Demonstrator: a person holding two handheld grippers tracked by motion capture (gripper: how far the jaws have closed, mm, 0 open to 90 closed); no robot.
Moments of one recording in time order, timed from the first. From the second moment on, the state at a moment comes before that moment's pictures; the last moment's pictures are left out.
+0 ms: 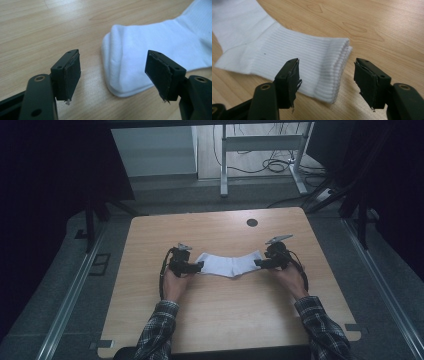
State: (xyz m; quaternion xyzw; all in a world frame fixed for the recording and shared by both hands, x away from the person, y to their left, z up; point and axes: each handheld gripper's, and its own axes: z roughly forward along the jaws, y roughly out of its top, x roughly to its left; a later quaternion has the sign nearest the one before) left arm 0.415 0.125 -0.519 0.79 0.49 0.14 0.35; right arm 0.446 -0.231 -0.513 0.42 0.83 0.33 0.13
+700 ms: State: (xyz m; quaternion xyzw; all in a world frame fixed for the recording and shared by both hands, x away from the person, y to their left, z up) left arm 0.384 0.127 -0.508 0.81 0.45 0.11 0.36; right arm 0.417 -0.241 -0.495 0.40 0.84 0.35 0.12
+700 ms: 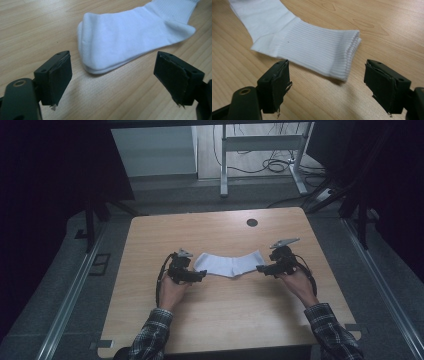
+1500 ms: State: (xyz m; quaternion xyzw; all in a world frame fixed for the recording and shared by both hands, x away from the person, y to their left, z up) left arm 0.343 0.144 -0.500 0.81 0.43 0.12 0.37; right arm 0.378 -0.259 -0.477 0.37 0.85 0.36 0.13
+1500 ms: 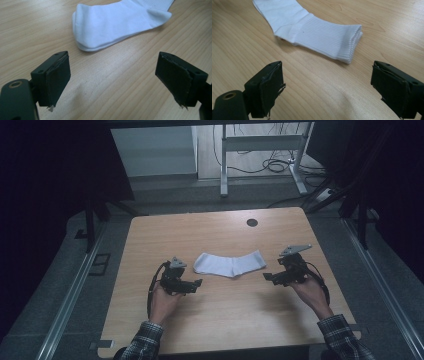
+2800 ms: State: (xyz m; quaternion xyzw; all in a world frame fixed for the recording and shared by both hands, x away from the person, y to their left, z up) left arm 0.267 0.165 -0.518 0.82 0.41 0.12 0.39; right arm 0.314 -0.286 -0.497 0.35 0.85 0.36 0.13
